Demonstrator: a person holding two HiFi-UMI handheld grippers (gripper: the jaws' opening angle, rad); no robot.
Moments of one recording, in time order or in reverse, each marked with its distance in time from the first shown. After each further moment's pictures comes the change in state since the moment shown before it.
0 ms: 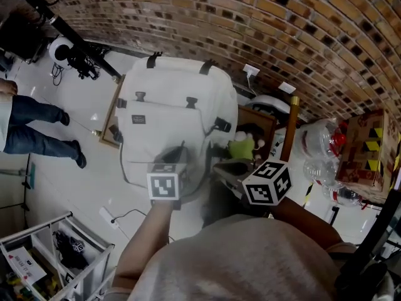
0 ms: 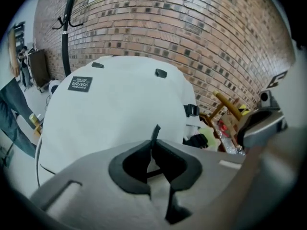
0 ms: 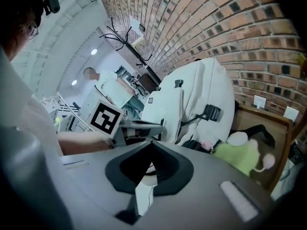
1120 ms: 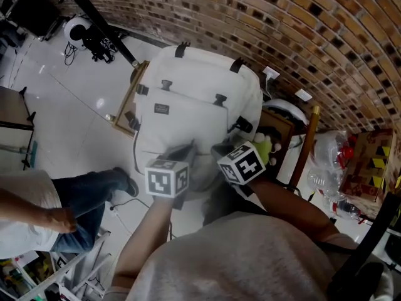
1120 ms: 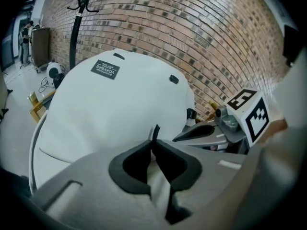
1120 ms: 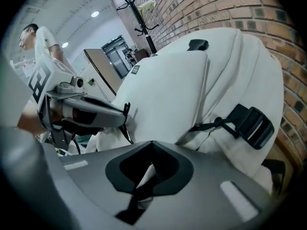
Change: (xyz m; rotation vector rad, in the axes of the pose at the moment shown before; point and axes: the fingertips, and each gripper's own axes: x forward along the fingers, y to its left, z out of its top) left arm -0.016 0.020 -0.014 -0.128 -0.008 -0.144; right arm 0.104 -0.057 -0.012 -0.206 0.255 -0.237
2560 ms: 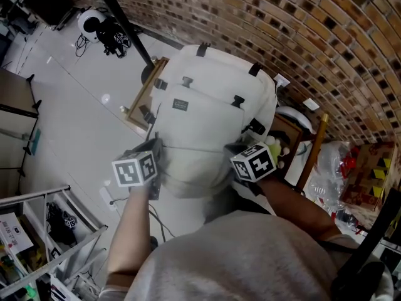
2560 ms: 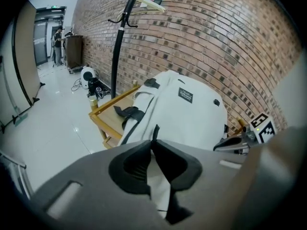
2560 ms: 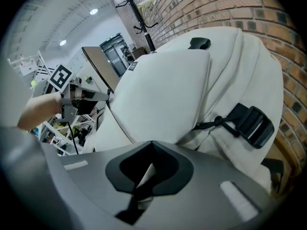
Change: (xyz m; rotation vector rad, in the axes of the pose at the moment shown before) left arm -0.080 0.133 0.002 -0.165 -0.120 0.246; right arm 0.002 -0.004 -0.003 0.000 0.018 -0.030
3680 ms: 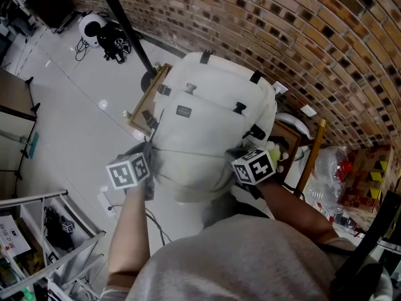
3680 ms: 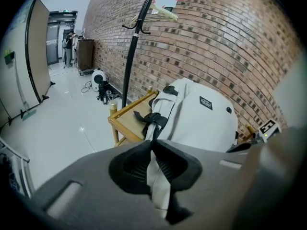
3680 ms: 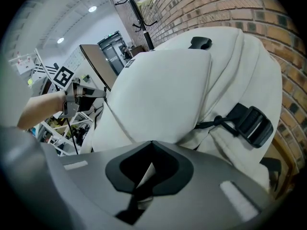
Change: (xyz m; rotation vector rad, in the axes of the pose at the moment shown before) left arm -0.009 0.047 0.007 -0.062 -0.070 0.069; right arm 0.002 -0.001 -0.003 0.003 0.016 -0.032
